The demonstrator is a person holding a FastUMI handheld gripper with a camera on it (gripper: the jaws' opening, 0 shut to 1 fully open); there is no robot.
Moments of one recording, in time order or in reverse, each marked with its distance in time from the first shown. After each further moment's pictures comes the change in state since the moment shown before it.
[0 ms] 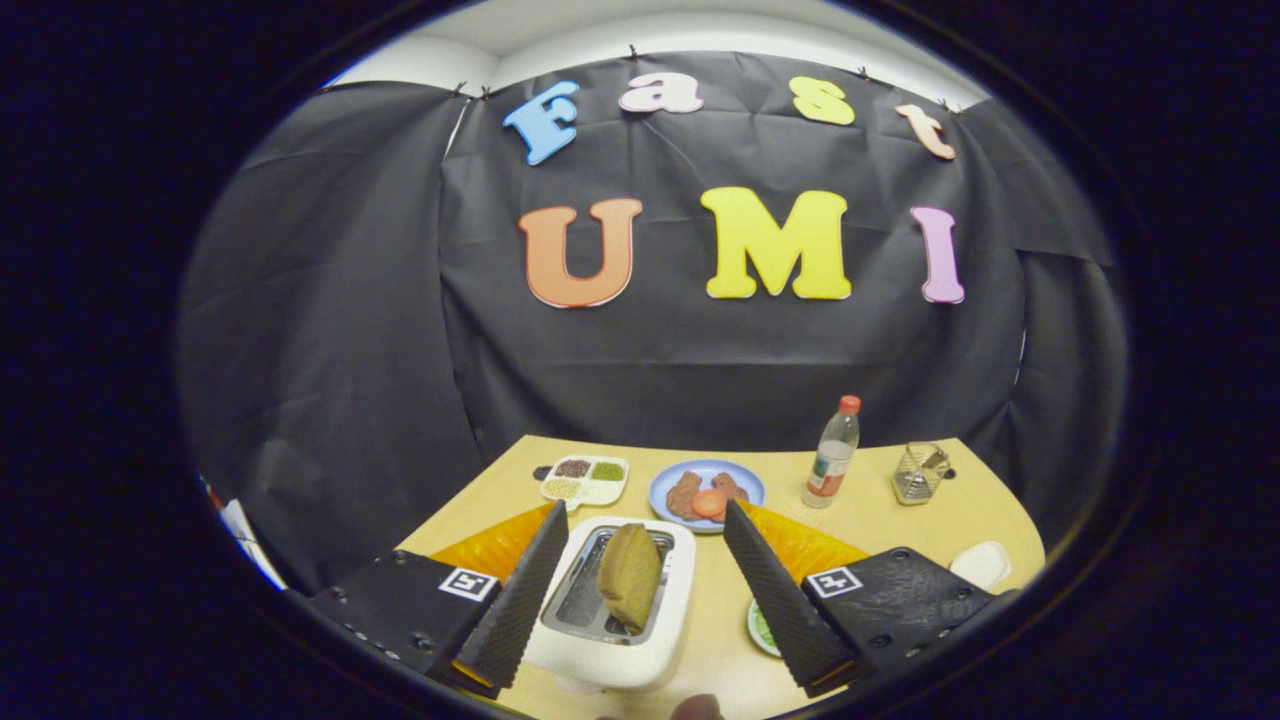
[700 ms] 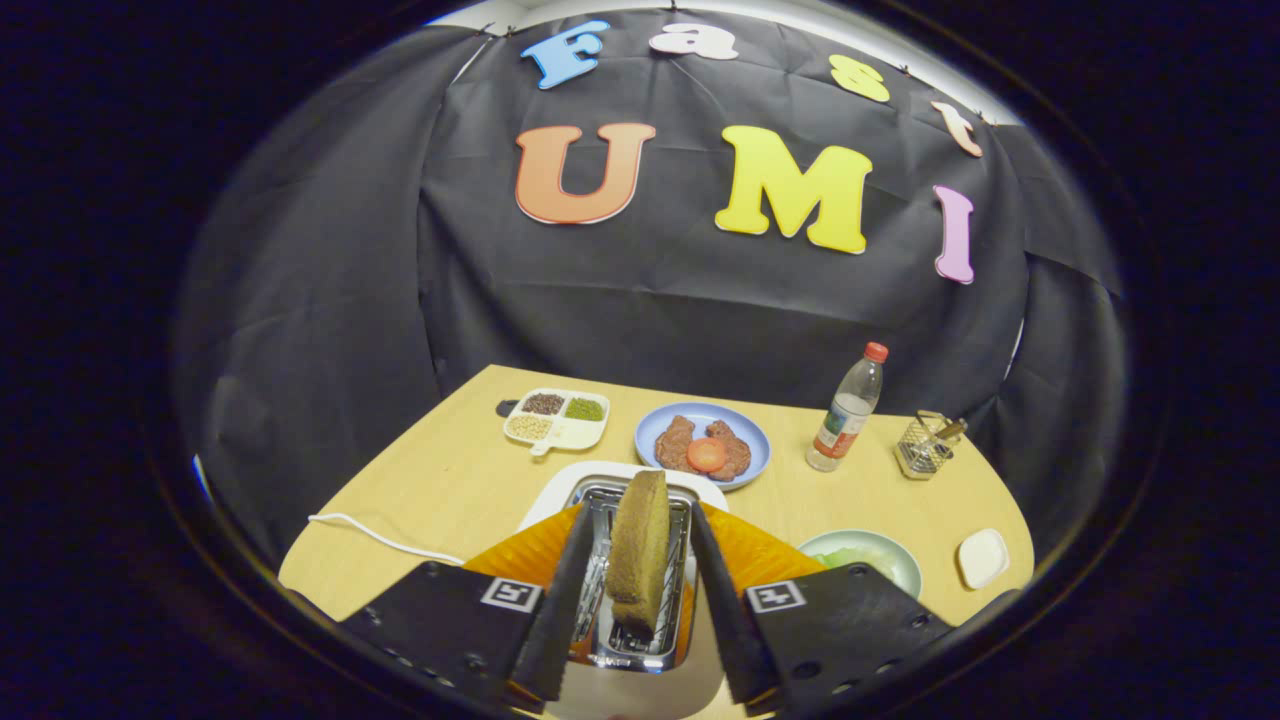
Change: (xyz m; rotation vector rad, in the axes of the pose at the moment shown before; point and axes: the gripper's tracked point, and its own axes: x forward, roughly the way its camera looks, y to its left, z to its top) arm 0.068 0.006 -0.061 -0.070 0.153 -0.115
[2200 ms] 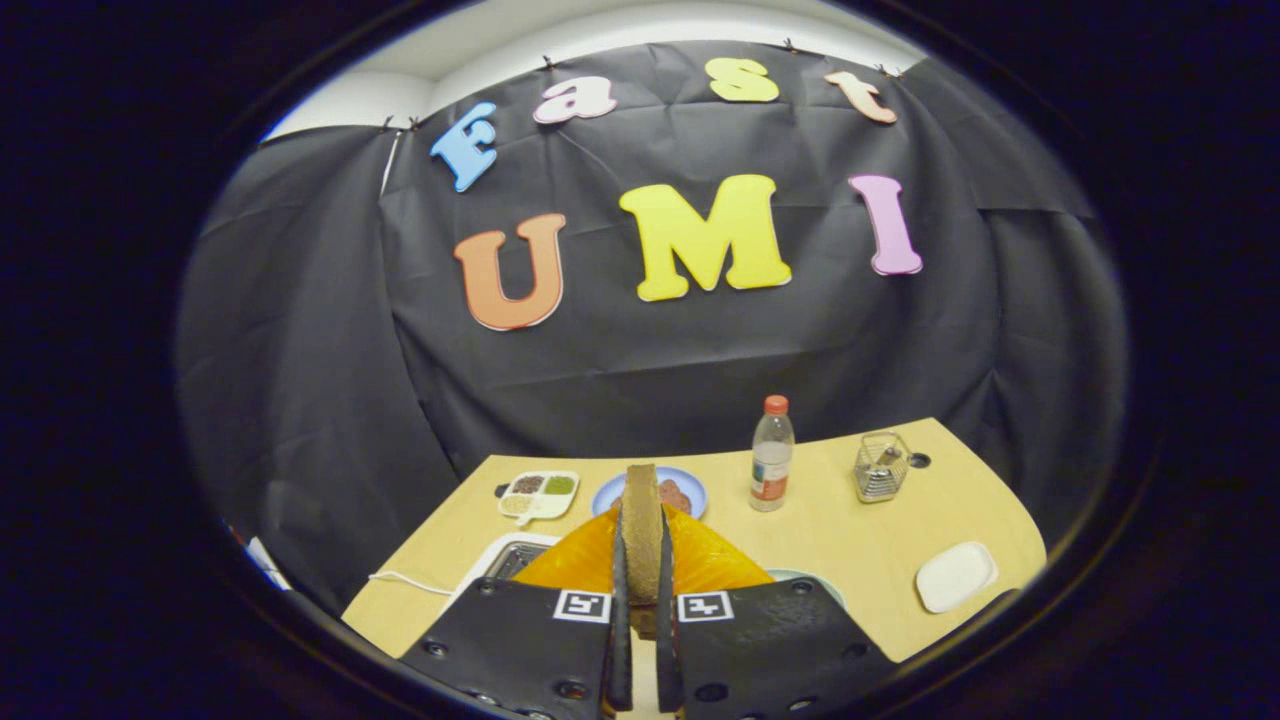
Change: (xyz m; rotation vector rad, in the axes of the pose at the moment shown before) arm -0.071 -0.171 0.064 0.220 -0.132 0.091
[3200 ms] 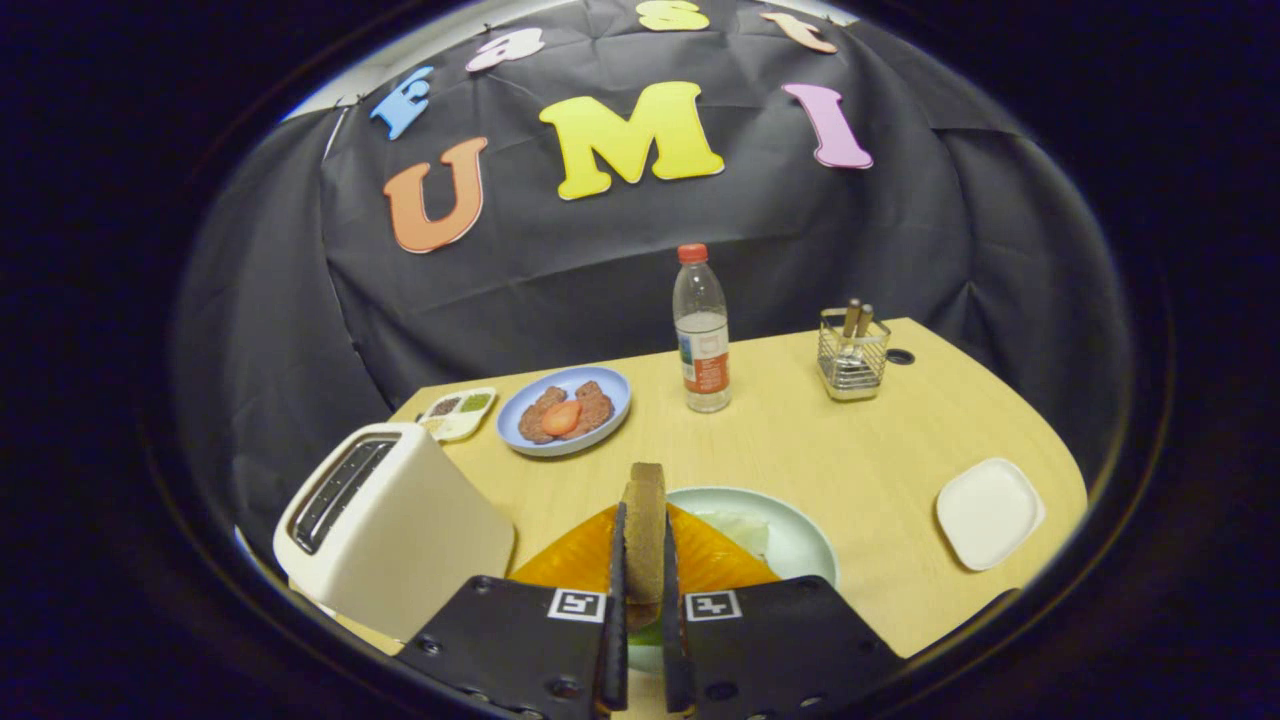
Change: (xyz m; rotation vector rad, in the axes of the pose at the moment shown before) arm 0.075 -0.090 -0.137 0.053 0.157 -0.063
